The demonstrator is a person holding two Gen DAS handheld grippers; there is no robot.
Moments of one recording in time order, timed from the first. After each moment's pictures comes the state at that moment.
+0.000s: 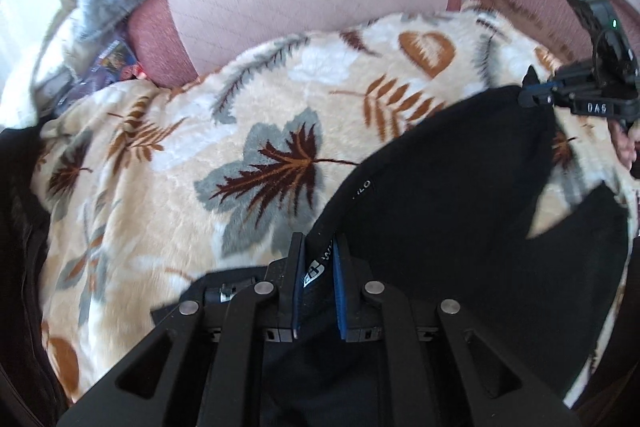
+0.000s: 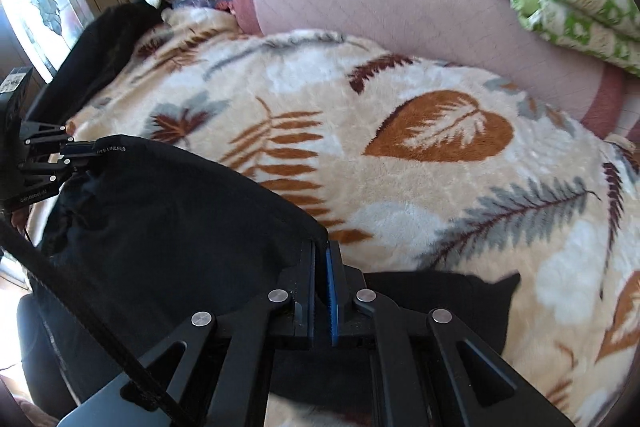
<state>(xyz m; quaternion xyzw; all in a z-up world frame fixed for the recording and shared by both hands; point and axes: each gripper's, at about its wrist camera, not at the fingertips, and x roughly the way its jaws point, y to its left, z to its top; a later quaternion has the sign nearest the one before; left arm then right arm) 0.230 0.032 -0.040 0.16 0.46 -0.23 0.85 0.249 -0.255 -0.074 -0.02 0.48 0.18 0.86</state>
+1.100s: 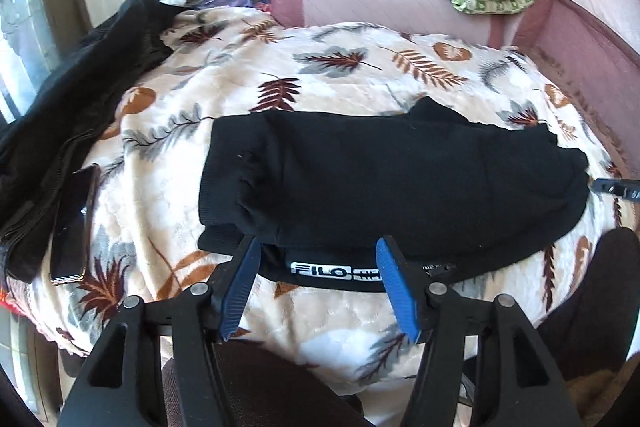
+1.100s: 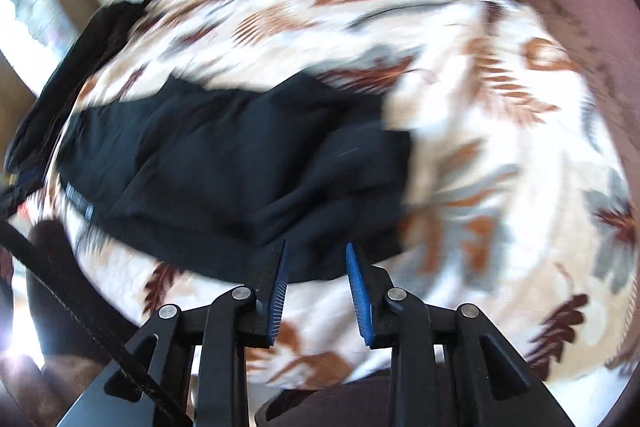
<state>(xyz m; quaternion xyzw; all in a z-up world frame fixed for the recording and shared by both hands) -0.030 0.113 -0.037 0.03 0.44 -0.07 0.89 -0.042 -0.322 -0.084 0.06 0.51 0.07 0.86</state>
